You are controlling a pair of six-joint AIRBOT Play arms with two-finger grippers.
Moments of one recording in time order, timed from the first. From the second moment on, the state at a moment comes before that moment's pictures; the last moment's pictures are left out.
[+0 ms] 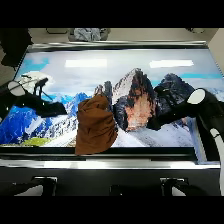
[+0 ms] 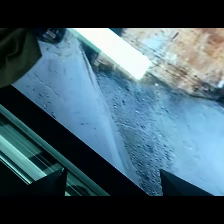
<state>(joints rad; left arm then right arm) 0.02 -1.32 1.19 1.22 -1.38 -1.48 -0.02 -1.22 1.05 -1.09 1.39 0.93</state>
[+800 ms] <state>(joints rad) -0.20 -1.22 0.61 1.00 -1.05 -1.42 0.28 -1.26 0.85 -0.92 1.16 0.99</state>
